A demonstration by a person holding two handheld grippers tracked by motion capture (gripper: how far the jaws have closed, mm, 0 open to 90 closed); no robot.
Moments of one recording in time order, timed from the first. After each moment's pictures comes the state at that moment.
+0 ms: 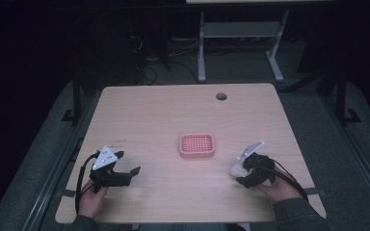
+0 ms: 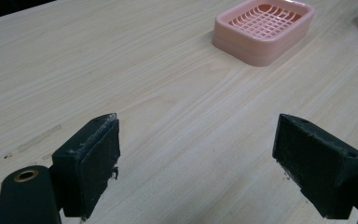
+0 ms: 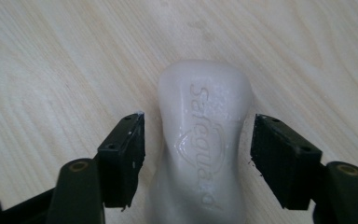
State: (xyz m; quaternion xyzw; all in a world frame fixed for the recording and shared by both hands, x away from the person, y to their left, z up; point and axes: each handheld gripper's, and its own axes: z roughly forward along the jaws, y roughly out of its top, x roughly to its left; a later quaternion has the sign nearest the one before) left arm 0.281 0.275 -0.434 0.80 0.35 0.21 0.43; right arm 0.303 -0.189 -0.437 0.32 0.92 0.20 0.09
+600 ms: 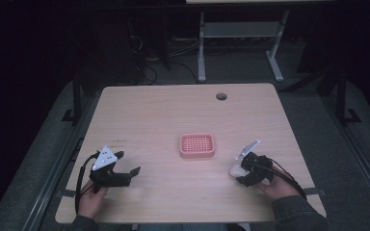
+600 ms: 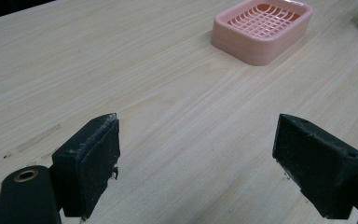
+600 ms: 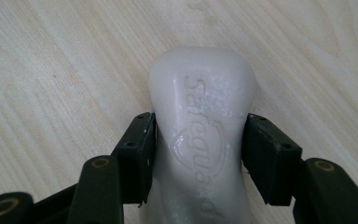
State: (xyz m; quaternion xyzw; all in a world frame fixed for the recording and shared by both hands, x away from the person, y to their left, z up) left arm 0.280 0.275 -0.434 0.80 0.35 0.21 0.43; right arm 0.309 -0.186 -0.443 0.32 0.93 0.18 0.07
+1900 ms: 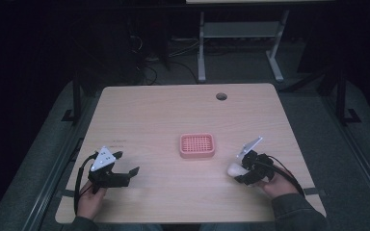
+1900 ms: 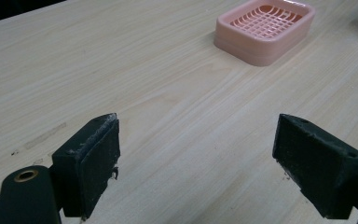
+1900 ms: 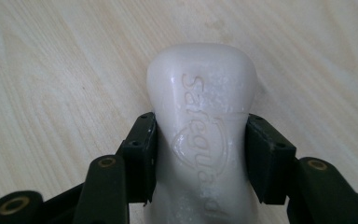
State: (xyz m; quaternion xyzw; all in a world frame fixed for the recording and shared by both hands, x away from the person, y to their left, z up) left arm 0.277 0.277 -0.433 0.80 0.36 0.22 0.43; right arm 0.315 -0.189 -0.438 0.30 0.93 0.21 0.04
